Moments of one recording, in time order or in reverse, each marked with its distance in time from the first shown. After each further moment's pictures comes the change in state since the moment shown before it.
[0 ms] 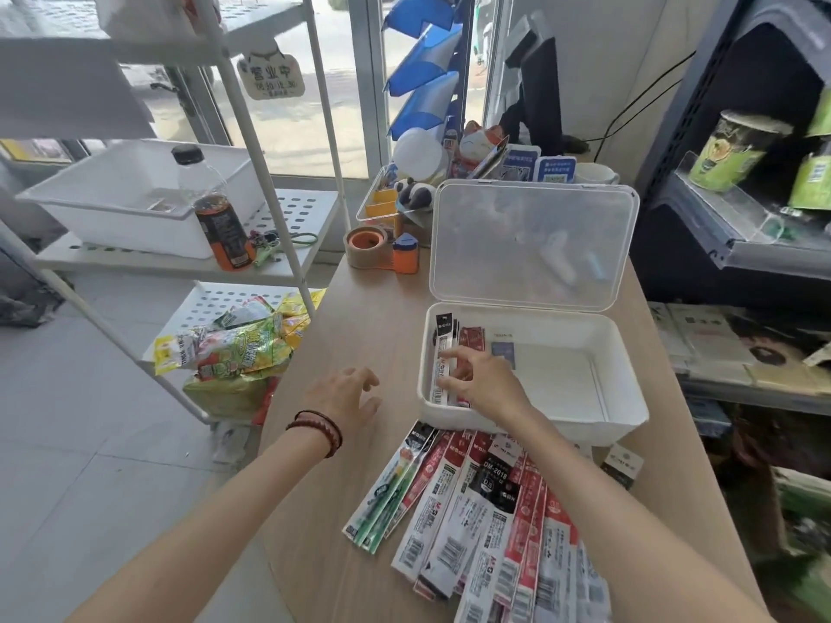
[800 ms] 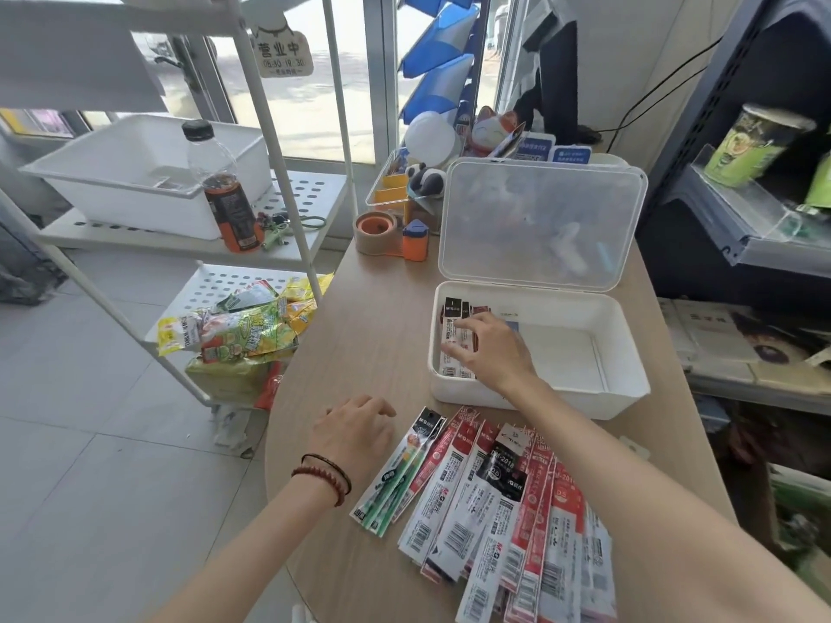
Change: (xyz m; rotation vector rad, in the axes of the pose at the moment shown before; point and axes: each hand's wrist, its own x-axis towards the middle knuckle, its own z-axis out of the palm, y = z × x) left_hand -0.067 0.021 0.009 -0.025 0.011 -0.043; right_hand 0.027 0.000 0.000 -0.285 0.130 -0.045
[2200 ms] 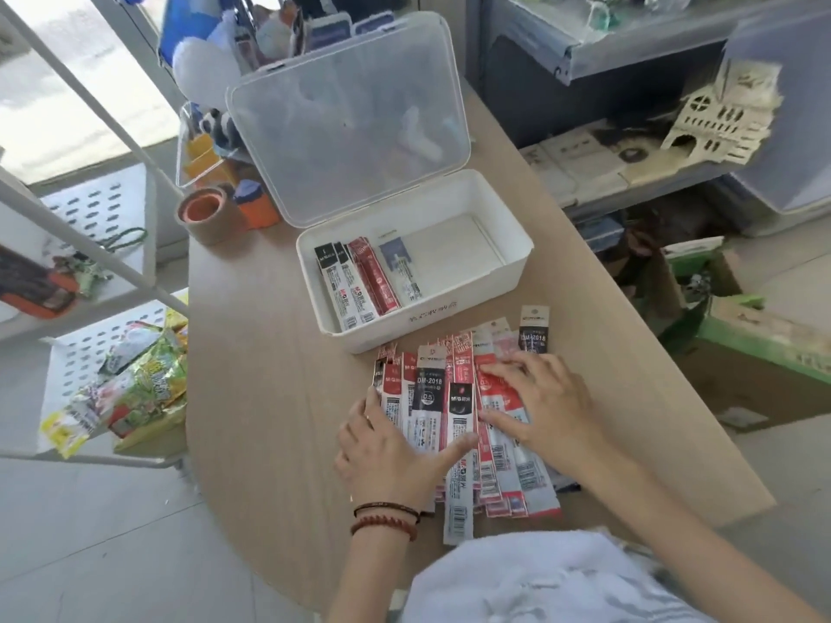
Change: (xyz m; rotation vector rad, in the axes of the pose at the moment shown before) left_hand -0.053 0.087 0.045 0.073 -0.214 -0.078; right_hand -0.216 0.057 0.006 -0.071 -0.123 0.407
